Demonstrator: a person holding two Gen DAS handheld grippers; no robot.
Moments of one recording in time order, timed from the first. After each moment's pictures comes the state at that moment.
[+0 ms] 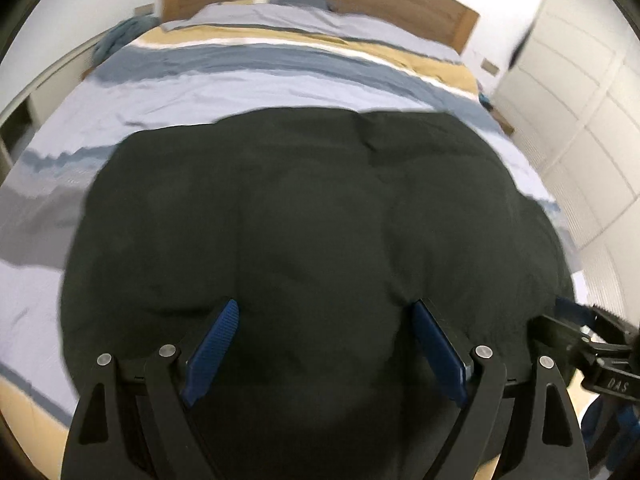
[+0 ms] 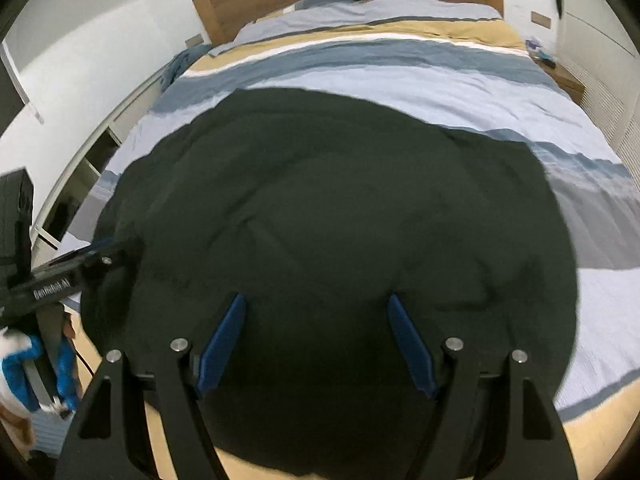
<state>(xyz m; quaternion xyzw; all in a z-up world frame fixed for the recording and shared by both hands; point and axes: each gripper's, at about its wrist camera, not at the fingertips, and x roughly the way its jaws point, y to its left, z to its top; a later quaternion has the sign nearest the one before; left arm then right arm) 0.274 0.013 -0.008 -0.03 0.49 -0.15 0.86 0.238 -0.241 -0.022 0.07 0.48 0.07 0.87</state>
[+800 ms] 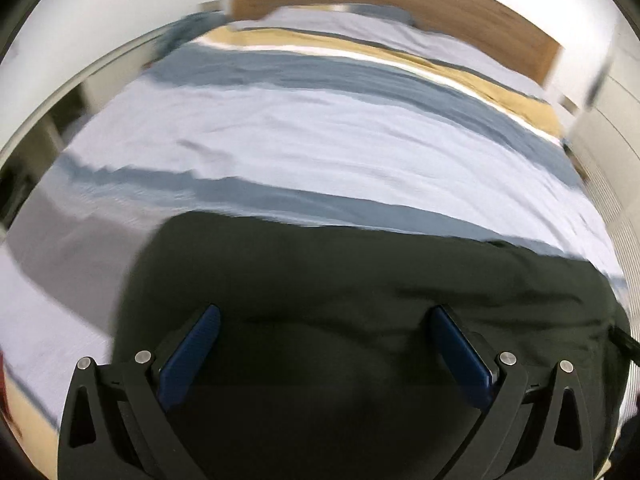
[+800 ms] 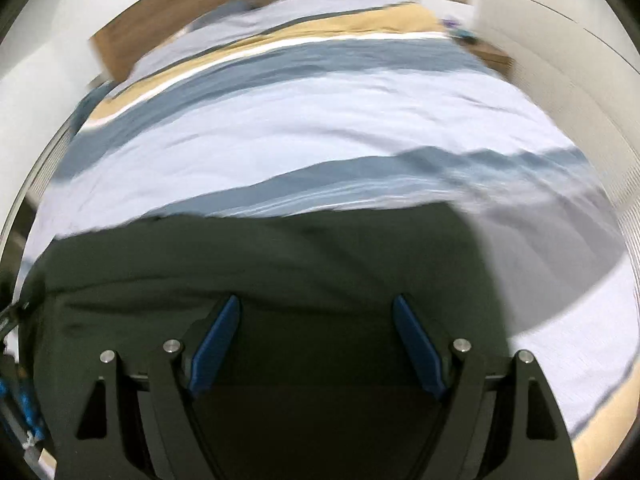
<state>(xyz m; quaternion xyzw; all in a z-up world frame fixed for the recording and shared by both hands) 0.395 0.066 -0.011 -0.06 0.48 0.00 0.87 0.329 -0.356 -0.027 0.12 0.48 -0.10 0.86</state>
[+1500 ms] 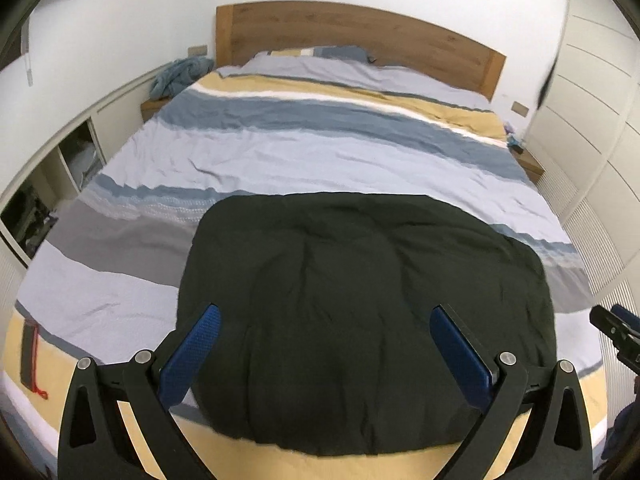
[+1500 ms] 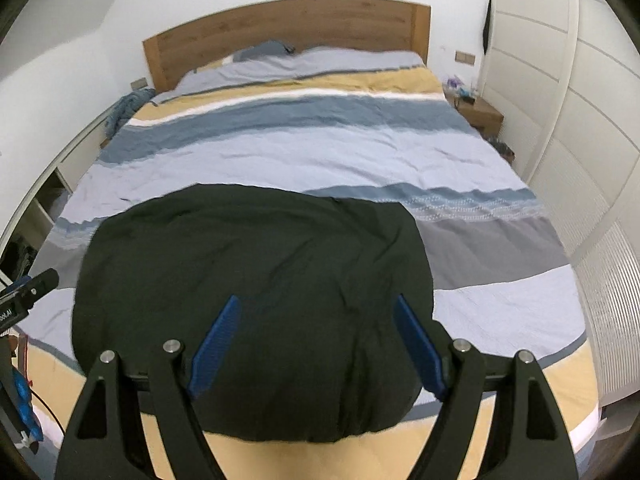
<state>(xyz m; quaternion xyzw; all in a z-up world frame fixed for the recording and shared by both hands) 0.208 0.040 0.109 -0.03 0.42 -0.06 0.90 0.159 -0.271 0.102 0.04 0.42 -0.07 0.91</state>
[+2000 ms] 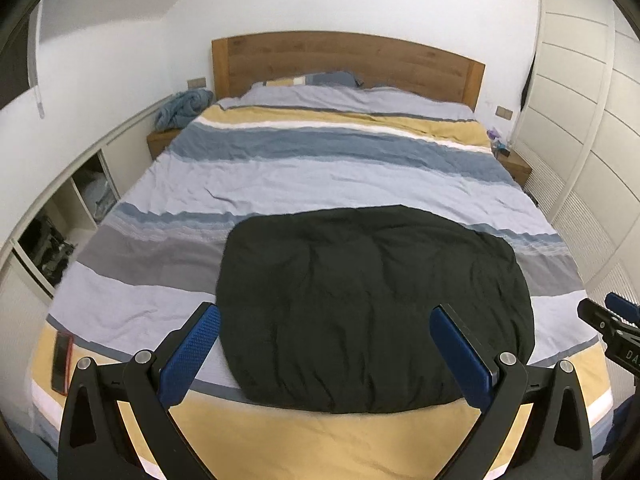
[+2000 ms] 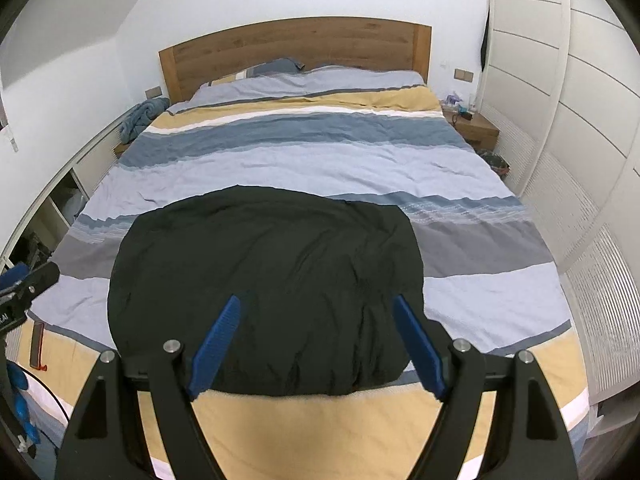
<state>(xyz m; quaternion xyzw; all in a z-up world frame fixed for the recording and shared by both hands) 0.132 0.048 0.172 0.01 0.39 -0.06 0.92 0.084 -0.236 0.151 0.03 0.40 -0.06 0.91</state>
